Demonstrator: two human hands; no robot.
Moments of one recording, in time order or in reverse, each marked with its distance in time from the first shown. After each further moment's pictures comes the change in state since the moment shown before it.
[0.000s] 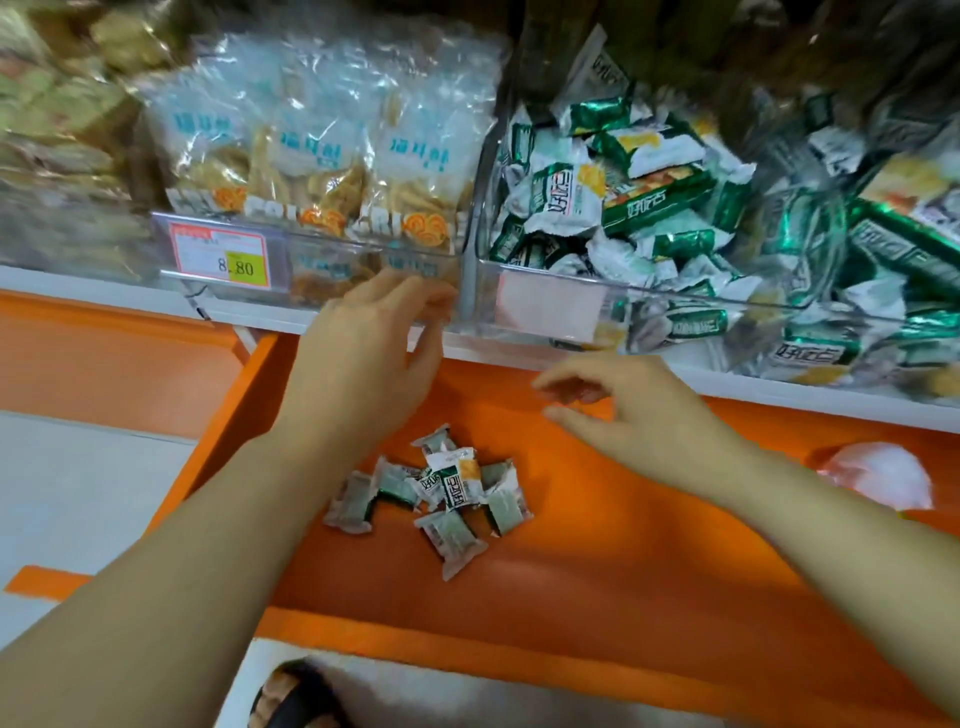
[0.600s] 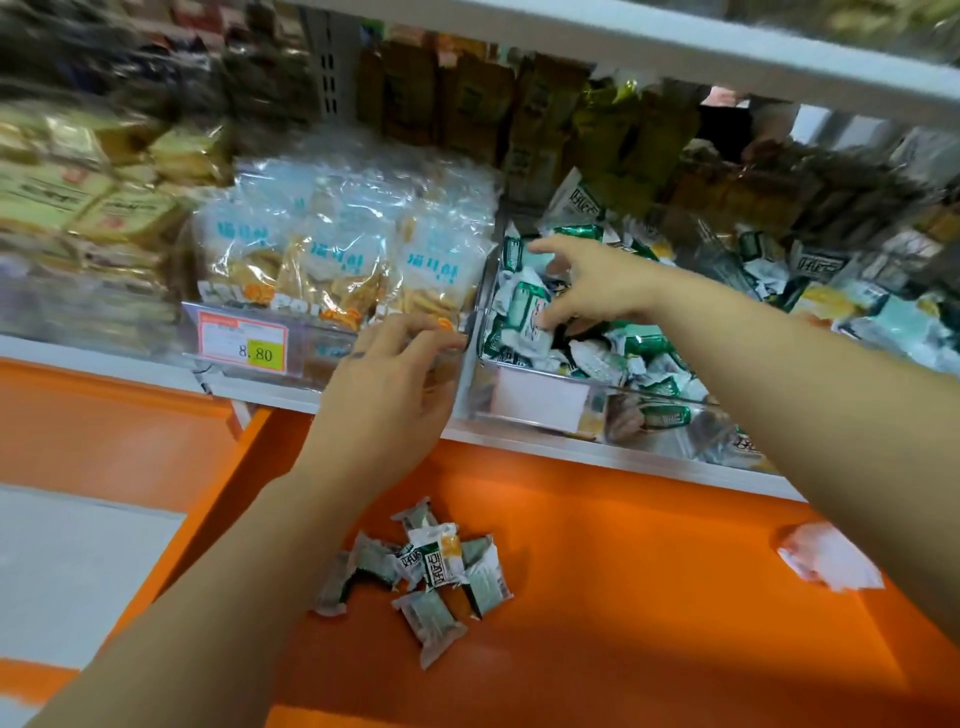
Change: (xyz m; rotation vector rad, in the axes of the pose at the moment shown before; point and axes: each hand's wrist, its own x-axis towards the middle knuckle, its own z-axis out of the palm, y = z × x) left_hand 0.027 -0.003 -0.008 -0.056 0.005 -0.010; right_hand 0.134 -0.025 -0.103 -0.045 -0.047 0.264
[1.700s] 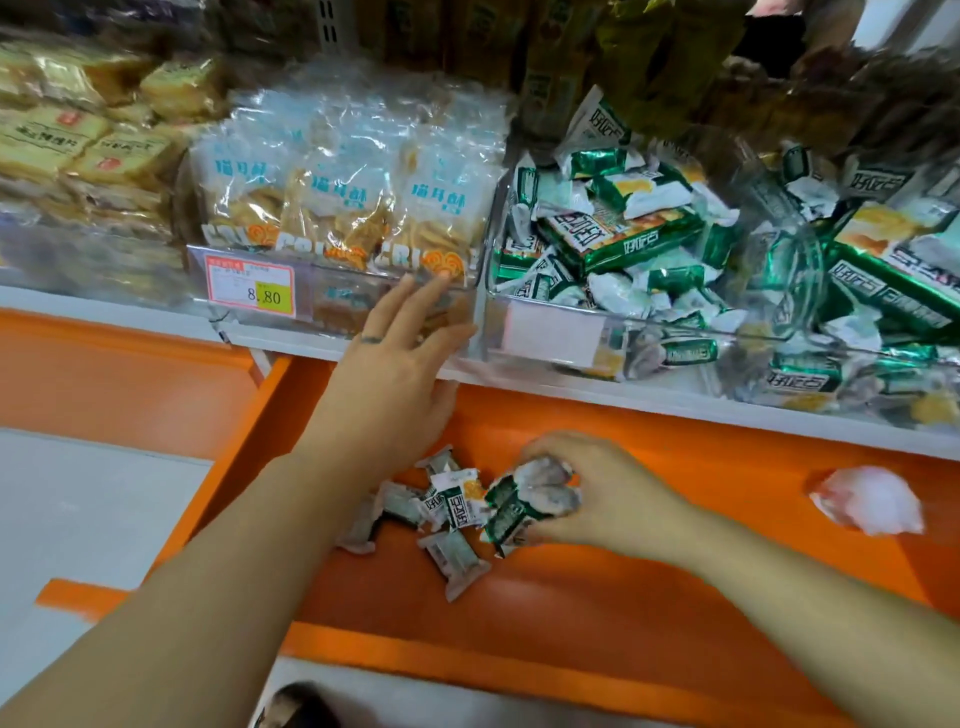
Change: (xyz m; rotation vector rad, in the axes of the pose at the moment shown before) left_hand -0.031 -0.010 0.014 0.165 -0.100 0.129; right_hand -0.125 0.064 0.151 -0.029 -0.105 -0.199
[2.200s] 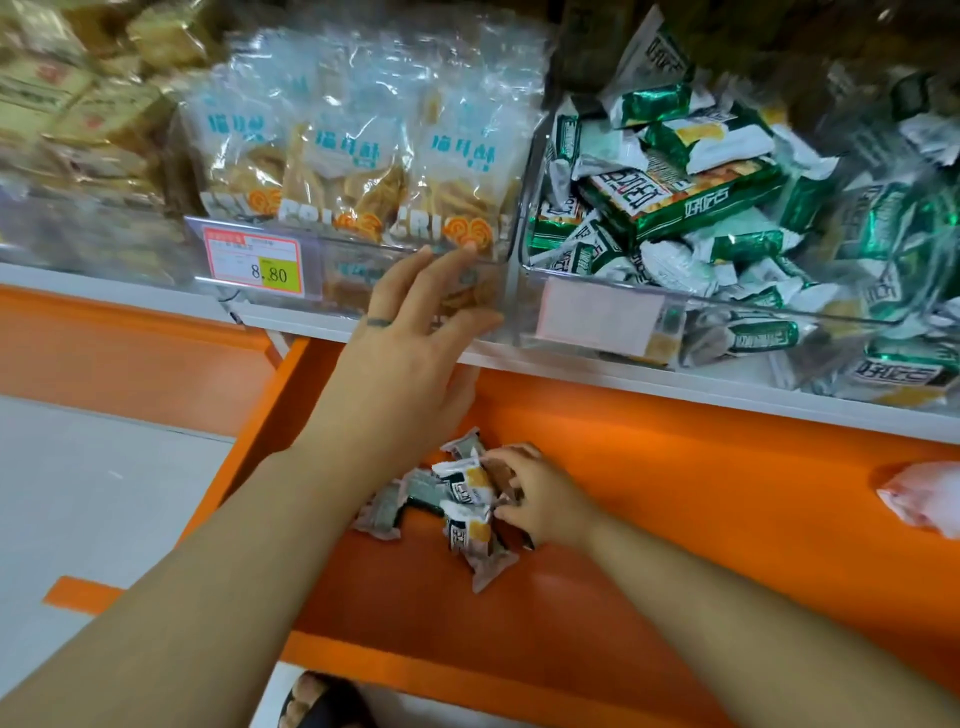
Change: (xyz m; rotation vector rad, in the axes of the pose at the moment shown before) left_hand 0.001 -0.012 0.007 0.079 0.008 0.032; right_hand 0.082 0.044 0.111 0.145 -0.112 0.108
